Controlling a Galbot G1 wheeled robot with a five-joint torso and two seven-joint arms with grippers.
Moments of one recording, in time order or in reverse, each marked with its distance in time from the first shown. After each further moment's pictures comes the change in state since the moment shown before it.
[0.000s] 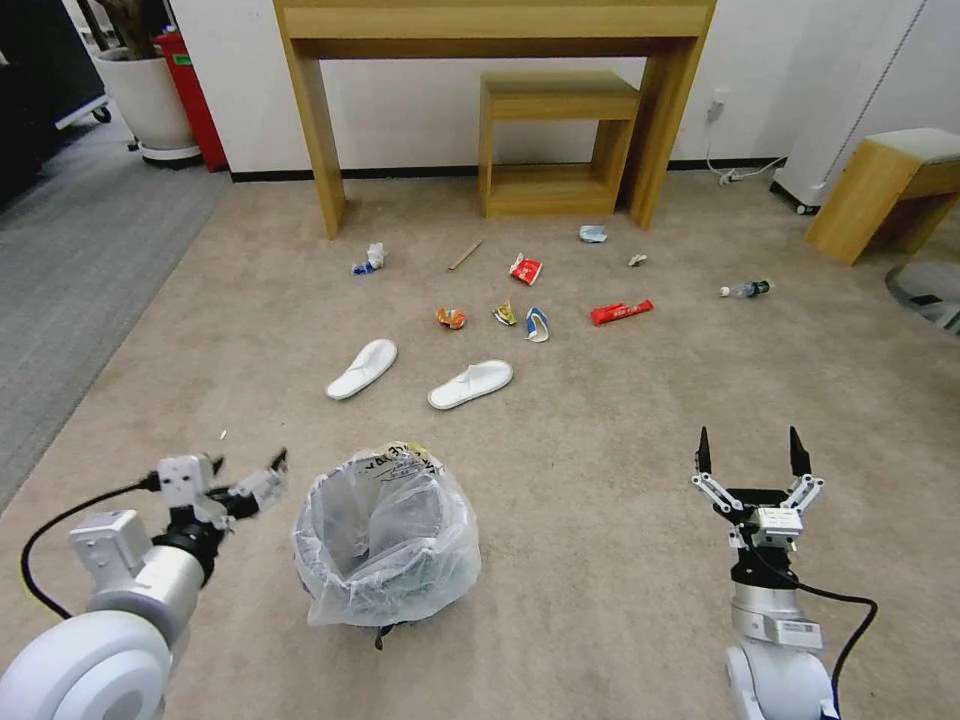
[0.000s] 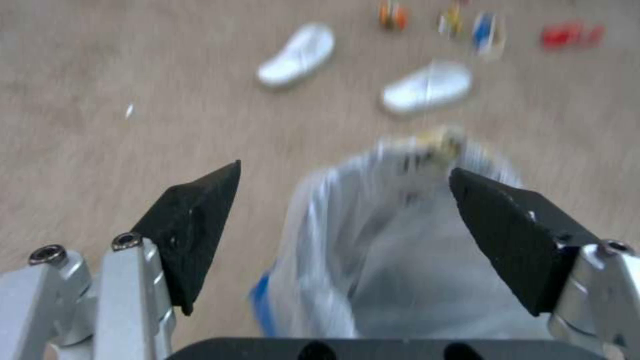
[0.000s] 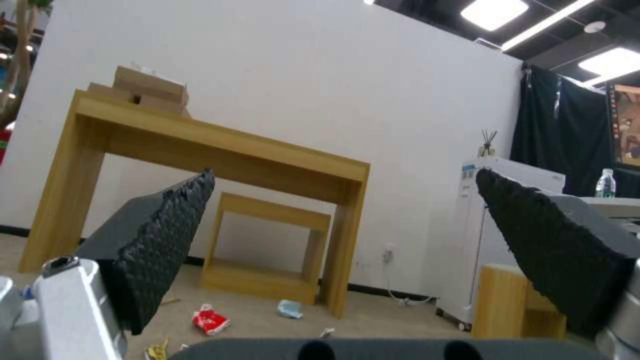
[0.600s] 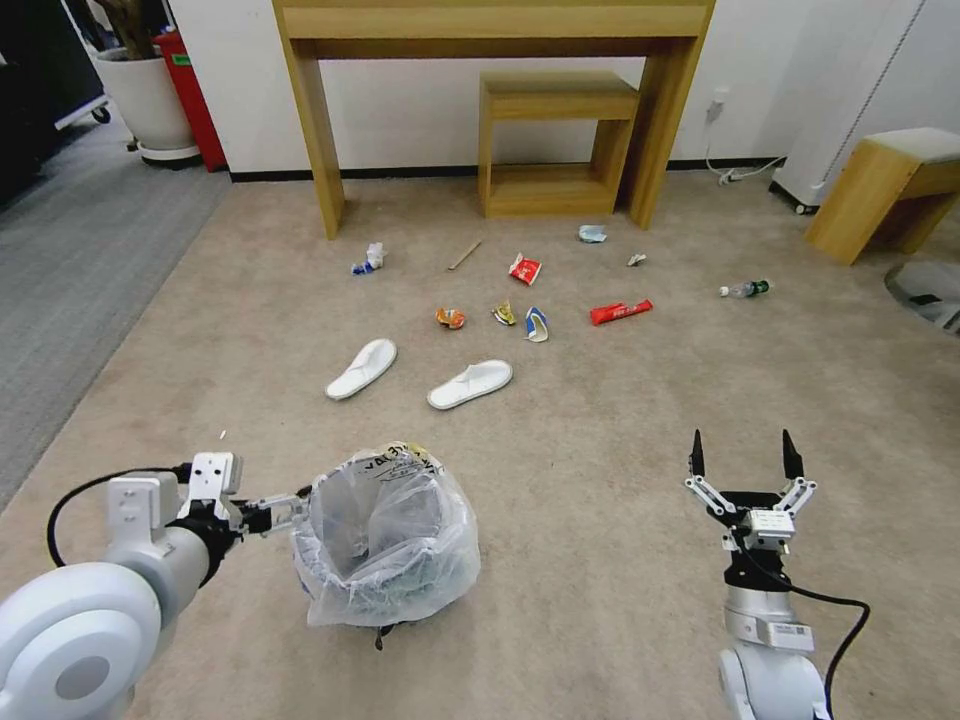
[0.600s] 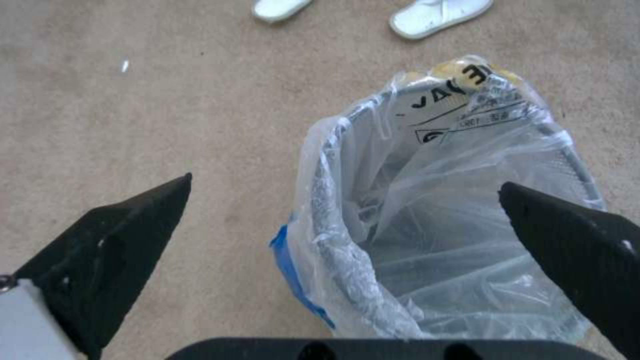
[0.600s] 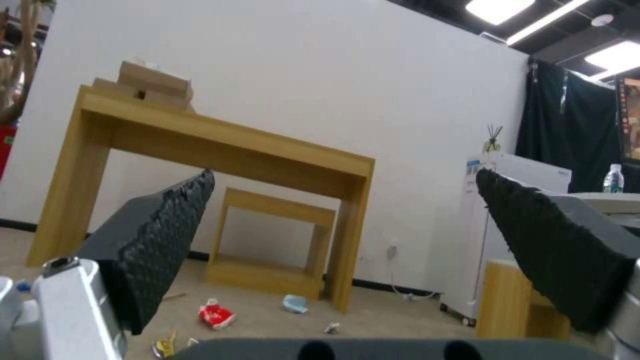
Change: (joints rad) left arm -0.091 0.190 -0.019 -0.017 -0.257 0.094 -0.143; right arm -0.004 0.016 -0.007 0.002 -0.020 -0.005 0.005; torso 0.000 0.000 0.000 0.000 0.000
